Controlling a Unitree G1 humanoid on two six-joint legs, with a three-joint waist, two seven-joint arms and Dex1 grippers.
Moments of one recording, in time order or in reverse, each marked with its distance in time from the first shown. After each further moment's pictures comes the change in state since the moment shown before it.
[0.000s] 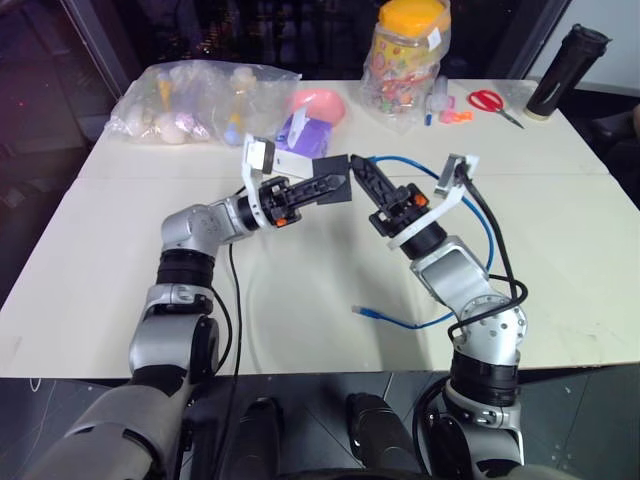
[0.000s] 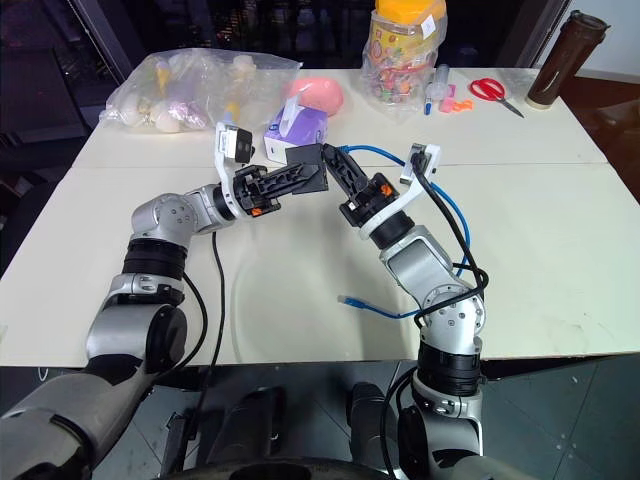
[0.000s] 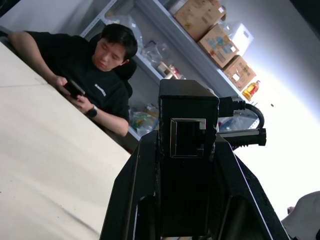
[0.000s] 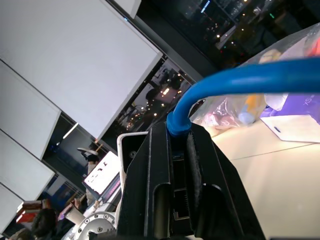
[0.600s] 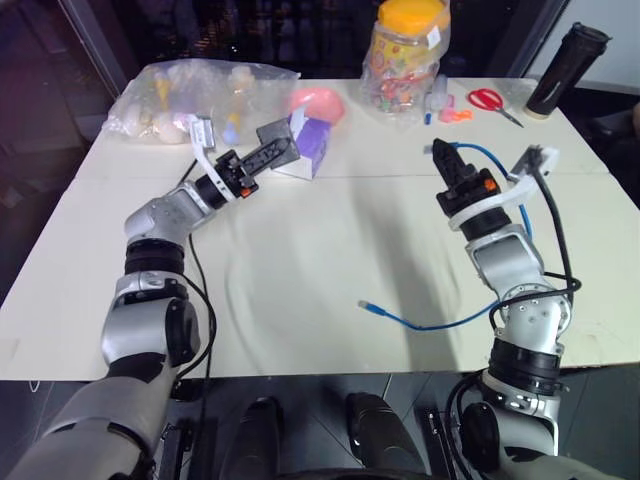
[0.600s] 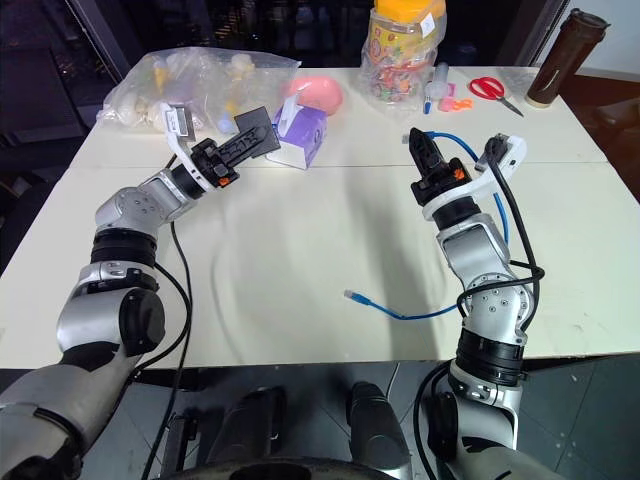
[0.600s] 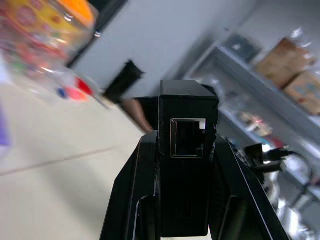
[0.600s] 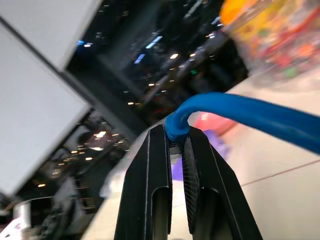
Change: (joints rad) left arm -0.059 0.091 0.100 0.184 0.066 -0.309 0.221; right arm -0.035 -0.174 -0.165 0.136 -0.087 -0.140 -0.042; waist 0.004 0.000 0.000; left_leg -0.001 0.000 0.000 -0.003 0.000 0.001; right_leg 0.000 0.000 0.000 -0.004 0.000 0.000
